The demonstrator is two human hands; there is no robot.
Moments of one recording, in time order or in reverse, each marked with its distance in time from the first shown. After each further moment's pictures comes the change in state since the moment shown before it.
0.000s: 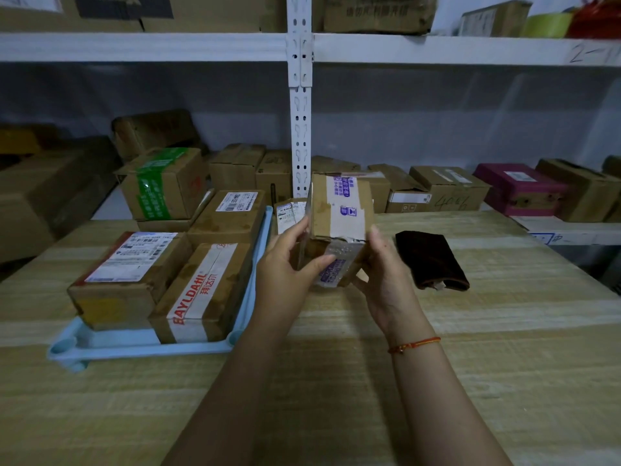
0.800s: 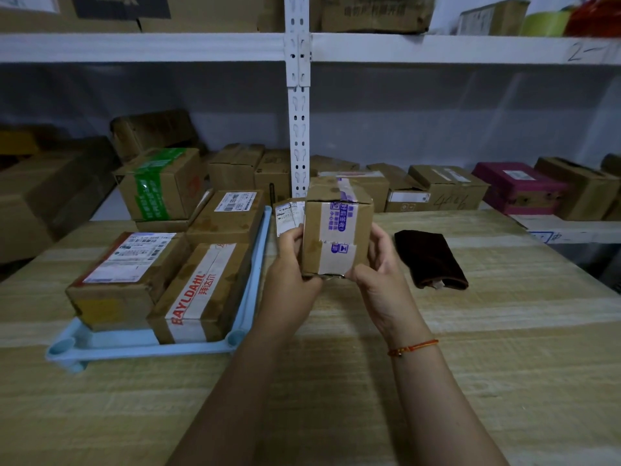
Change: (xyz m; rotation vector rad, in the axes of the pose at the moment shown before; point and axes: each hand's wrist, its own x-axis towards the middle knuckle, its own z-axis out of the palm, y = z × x) left_hand -0.002 -0.009 0.008 0.089 -0.102 -0.100; right_hand 0.004 0.014 -0.010 -0.058 -0.080 -0.173
